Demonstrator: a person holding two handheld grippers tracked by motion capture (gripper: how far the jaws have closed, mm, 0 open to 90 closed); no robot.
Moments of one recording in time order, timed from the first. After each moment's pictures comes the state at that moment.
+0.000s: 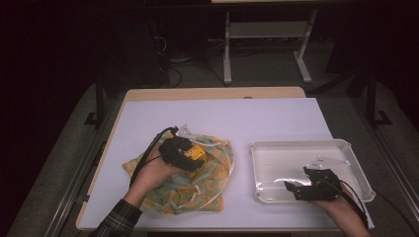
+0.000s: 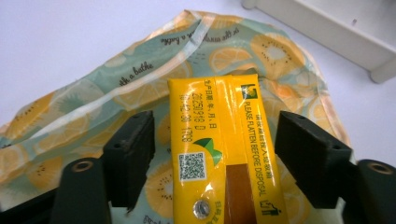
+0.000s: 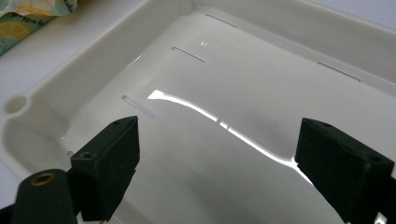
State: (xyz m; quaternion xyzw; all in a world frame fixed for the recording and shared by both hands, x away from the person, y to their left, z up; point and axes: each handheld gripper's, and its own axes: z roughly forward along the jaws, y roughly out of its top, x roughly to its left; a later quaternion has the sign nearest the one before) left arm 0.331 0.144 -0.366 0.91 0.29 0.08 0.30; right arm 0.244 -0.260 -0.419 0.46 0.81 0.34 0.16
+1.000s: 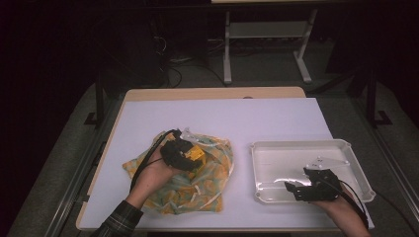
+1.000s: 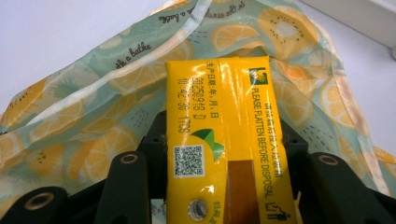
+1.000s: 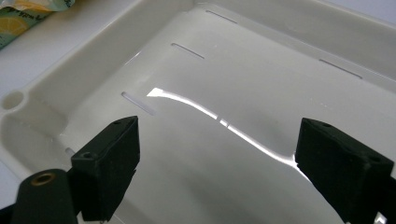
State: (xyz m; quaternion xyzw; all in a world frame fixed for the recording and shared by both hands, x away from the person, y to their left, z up) left arm 0.328 0.142 -0.369 0.92 0.28 0.09 0.27; right arm 0.244 -0.260 -0.420 0.46 0.81 0.34 0.16
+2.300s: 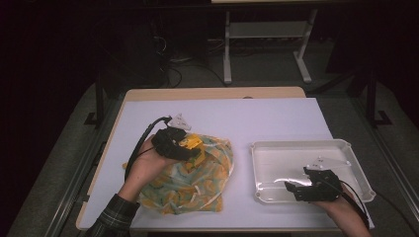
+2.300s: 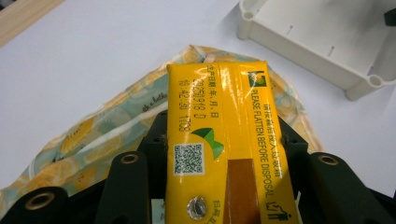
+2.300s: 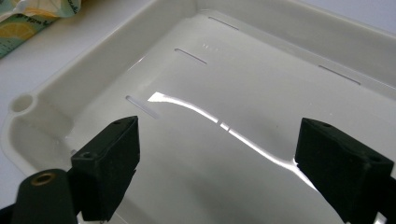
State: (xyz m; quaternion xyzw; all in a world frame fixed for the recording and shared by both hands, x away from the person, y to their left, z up) left arm 0.329 0.152 -0.323 0.90 0.28 0.09 0.33; right arm 0.242 -0.260 -0.417 0.45 0.81 0.34 0.16
